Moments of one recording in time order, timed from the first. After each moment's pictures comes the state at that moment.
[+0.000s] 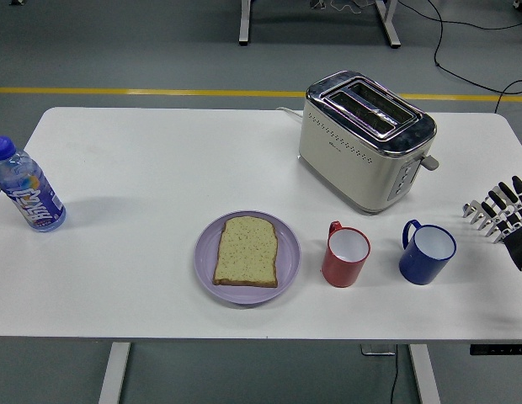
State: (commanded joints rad) left arm -0.20 0.03 -0.55 -0.25 -0.17 0.23 0.04; right arm 0.10 -0.25 1.55 1.20 -0.52 0.01 0.01
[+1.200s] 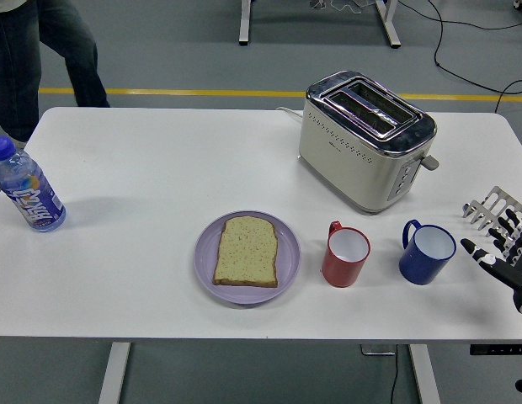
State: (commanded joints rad) left arm -0.19 0.03 -0.58 -0.25 -0.12 0.24 0.05; right arm -0.09 -0.34 1.30 1.37 -0.93 -0.29 0.22
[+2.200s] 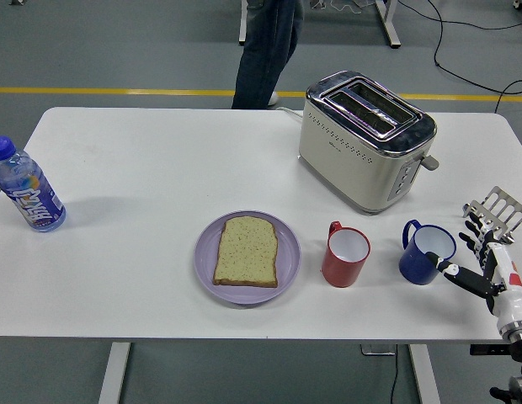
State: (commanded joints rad) left arm -0.20 0.04 -0.55 -0.25 -0.16 0.23 0.04; right arm -0.02 -0.32 1.14 1.31 -1.07 -0.39 0.25
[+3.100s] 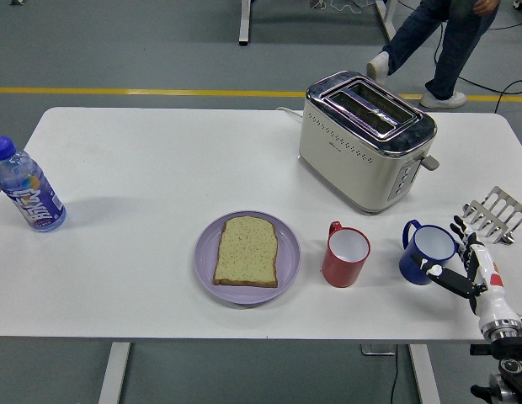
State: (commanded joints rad) left arm -0.21 0.05 -0.54 -0.25 -0.17 0.24 0.04; right arm 0.05 -0.31 1.02 1.25 -1.00 -0.48 0.28
